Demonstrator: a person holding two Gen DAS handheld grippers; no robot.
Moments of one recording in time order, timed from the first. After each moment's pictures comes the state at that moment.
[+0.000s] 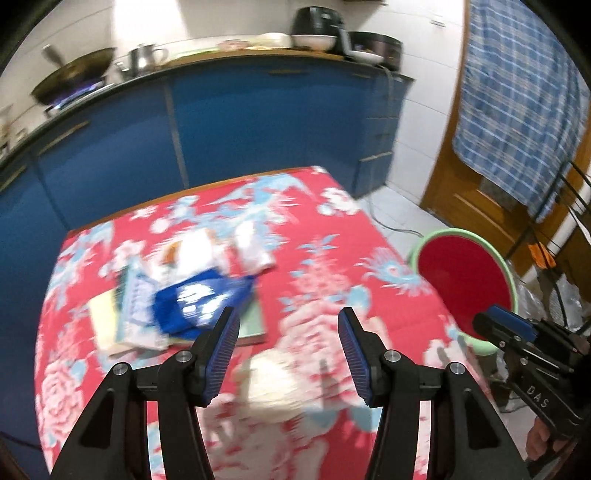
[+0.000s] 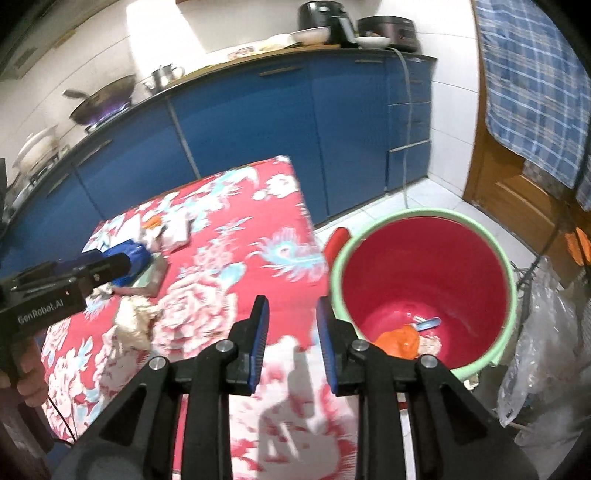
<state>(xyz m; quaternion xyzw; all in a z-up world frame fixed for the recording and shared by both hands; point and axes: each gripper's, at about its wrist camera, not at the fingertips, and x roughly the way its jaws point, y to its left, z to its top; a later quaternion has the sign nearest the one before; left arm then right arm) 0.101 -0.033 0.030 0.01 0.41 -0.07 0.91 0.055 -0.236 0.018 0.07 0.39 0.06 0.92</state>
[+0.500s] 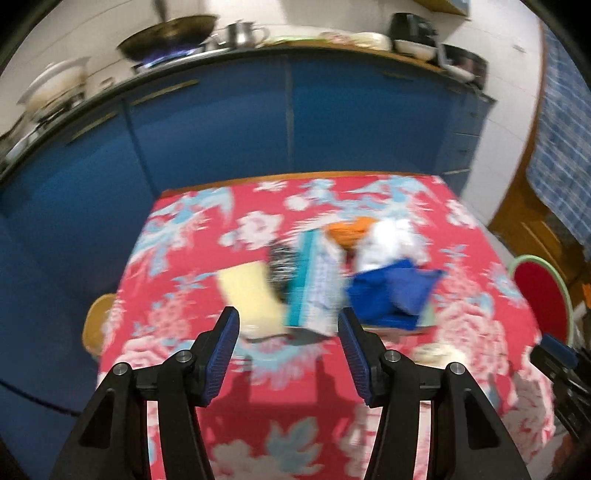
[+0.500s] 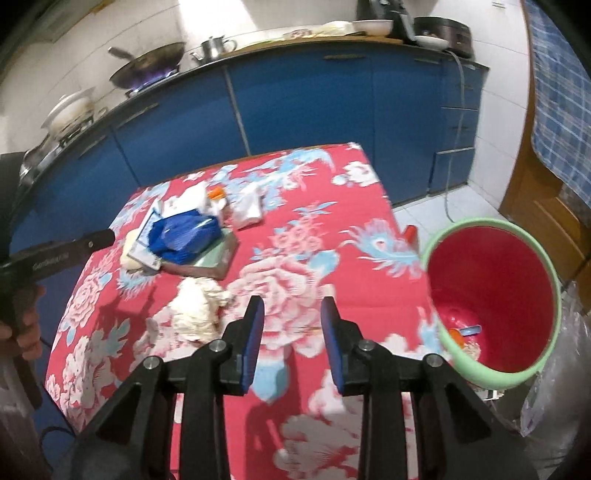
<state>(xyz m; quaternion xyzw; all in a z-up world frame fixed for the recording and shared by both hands) 0.105 0.099 0.020 -0.02 0.42 0.07 0.90 0.061 -0.154 0.015 0.03 0.41 0.13 0.90</state>
